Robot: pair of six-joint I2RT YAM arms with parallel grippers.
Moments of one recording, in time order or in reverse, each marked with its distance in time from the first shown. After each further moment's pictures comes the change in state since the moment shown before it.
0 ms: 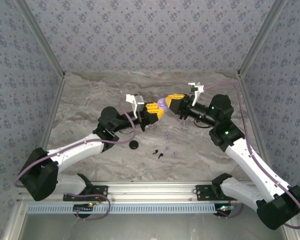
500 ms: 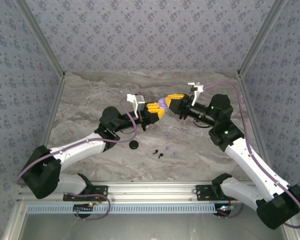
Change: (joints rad) left arm 0.000 0.025 0.000 0.030 0.000 -0.037; right arm 0.000 0.007 0.000 0.001 0.000 -0.005
